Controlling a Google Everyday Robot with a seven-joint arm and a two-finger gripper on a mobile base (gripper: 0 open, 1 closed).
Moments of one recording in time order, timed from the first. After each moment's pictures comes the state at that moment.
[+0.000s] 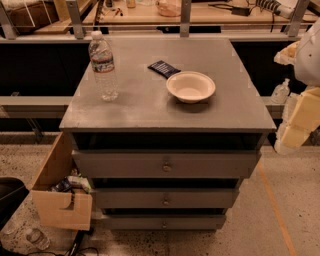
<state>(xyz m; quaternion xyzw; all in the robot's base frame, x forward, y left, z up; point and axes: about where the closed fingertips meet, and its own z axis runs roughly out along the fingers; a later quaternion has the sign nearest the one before) 0.438 -0.213 0.988 -0.60 0.78 -0.05 0.18</state>
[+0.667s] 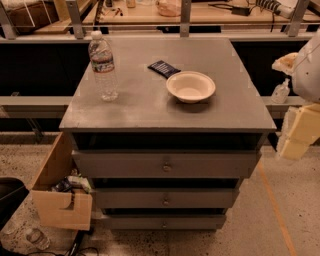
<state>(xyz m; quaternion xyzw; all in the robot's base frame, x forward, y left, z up) 0.432 -0.218 0.973 -0.61 0.77 -0.07 0.18</state>
